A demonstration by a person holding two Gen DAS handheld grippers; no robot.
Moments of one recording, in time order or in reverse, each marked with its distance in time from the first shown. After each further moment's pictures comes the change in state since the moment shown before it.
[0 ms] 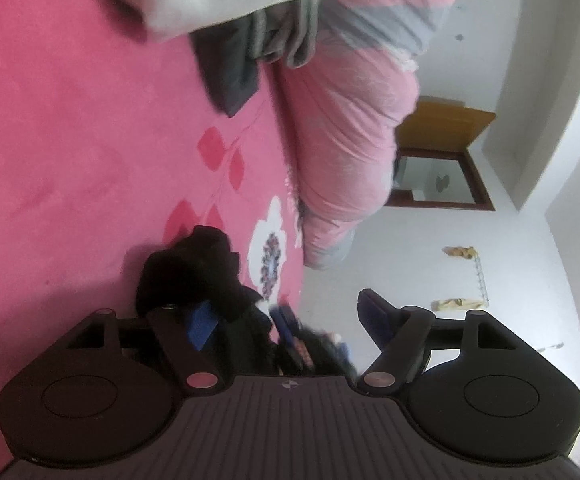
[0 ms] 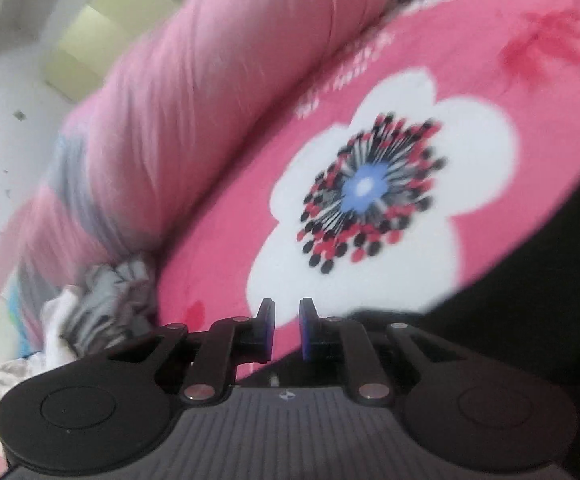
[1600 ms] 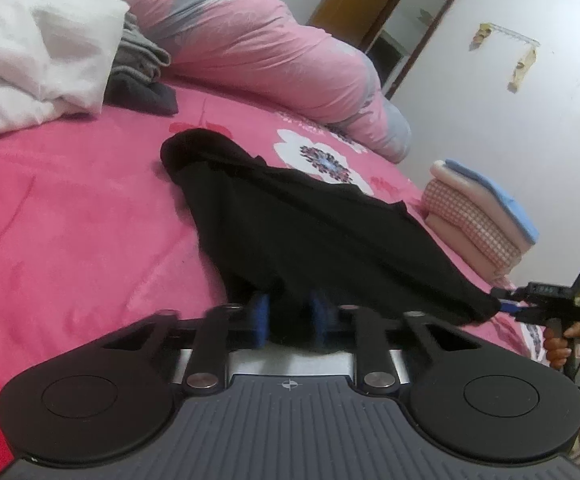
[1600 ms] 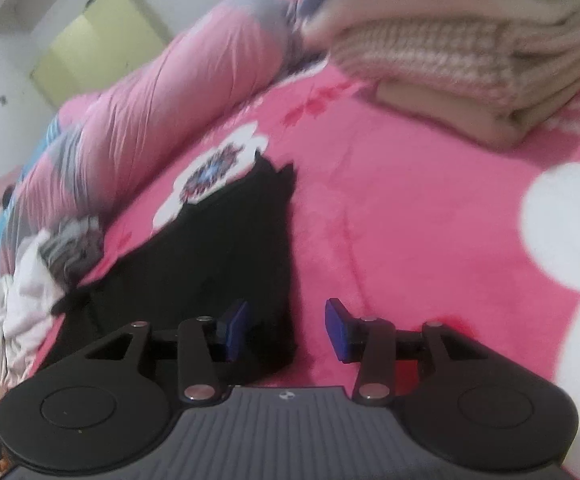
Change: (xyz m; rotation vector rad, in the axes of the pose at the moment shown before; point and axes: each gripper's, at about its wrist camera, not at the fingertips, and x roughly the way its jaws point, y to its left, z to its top) left arm -0.053 -0.032 -0.182 0.923 0.013 0.419; right arm -0.243 -0.083 -0.101 -0.119 -0.077 -0.219
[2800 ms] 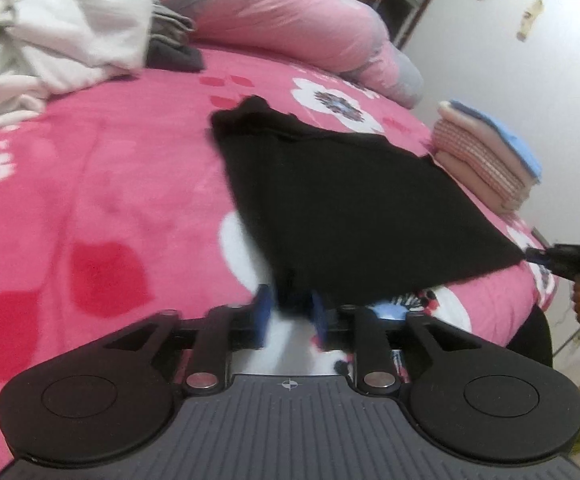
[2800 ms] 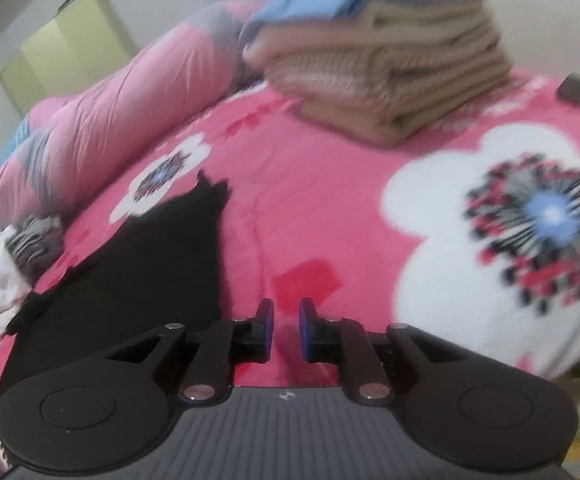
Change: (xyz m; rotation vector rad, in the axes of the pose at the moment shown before) left arm -0.071 0.002 -0.028 0.041 0.141 0.102; right arm -0.087 -0.025 -0.034 -0.001 -0.099 -0.171
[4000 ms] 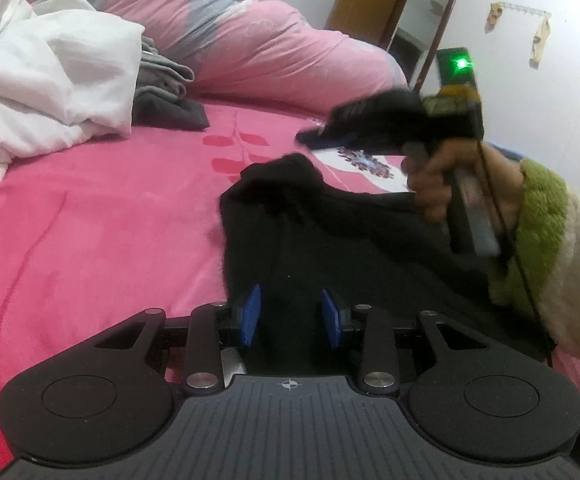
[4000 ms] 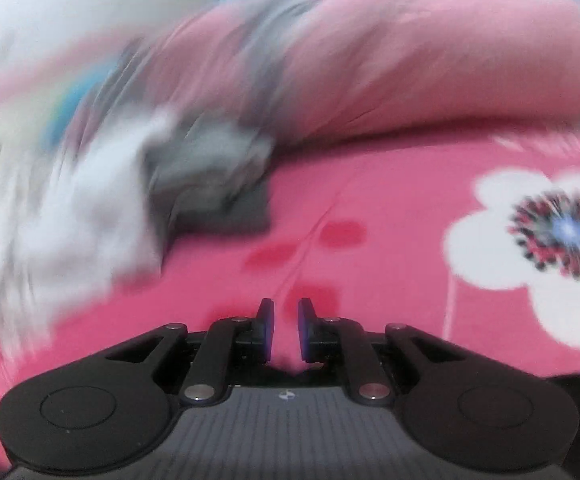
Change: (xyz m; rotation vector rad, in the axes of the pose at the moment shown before) left arm 0.076 -0.005 0.030 0.061 -0.188 0.039; right arm 0.253 0.377 0.020 -0.417 0.121 0.433
